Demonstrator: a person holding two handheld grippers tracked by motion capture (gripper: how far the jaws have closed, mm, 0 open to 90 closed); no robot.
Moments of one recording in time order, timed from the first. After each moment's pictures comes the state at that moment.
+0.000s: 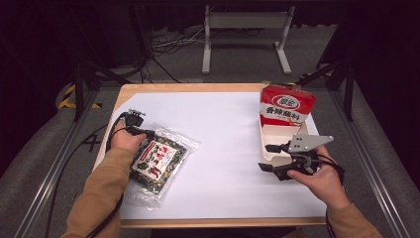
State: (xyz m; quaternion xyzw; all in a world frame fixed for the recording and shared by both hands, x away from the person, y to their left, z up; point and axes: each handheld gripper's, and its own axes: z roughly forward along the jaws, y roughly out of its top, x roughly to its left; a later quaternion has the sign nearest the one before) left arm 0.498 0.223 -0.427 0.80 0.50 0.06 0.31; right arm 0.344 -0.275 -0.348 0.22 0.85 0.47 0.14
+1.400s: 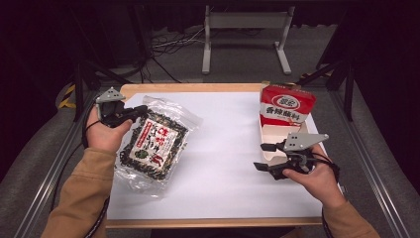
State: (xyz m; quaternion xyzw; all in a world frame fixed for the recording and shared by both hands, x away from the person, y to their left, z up) left arm 0.427 0.223 -0.297 0.77 0.39 0.19 0.47; right arm 0.346 -0.261 -0.344 0.21 0.84 0.48 0.13
